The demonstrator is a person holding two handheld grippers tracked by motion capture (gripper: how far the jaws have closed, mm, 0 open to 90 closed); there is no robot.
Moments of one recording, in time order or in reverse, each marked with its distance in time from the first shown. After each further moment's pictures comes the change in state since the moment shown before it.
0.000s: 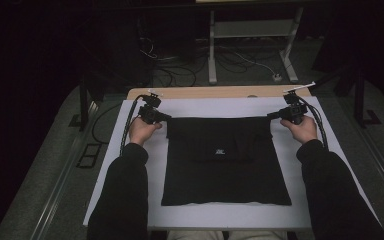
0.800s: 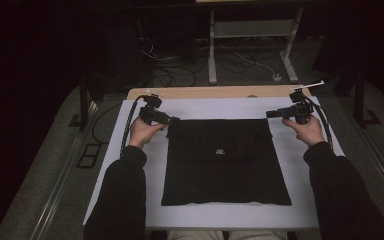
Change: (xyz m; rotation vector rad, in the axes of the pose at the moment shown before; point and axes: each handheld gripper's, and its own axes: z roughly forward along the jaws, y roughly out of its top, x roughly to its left) left arm -0.015 0.000 -0.016 -0.061 -0.100 -0.003; right arm 0.016 -0.004 -0.029 -0.094 -0.005 -0.037
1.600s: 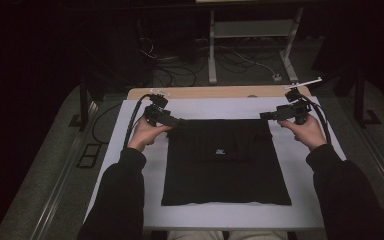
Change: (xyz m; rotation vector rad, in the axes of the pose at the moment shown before) left arm -0.033 0.006 -0.010 -0.027 -0.116 0.077; right arm 0.044 0.005 -0.020 -0.002 0.091 -0.108
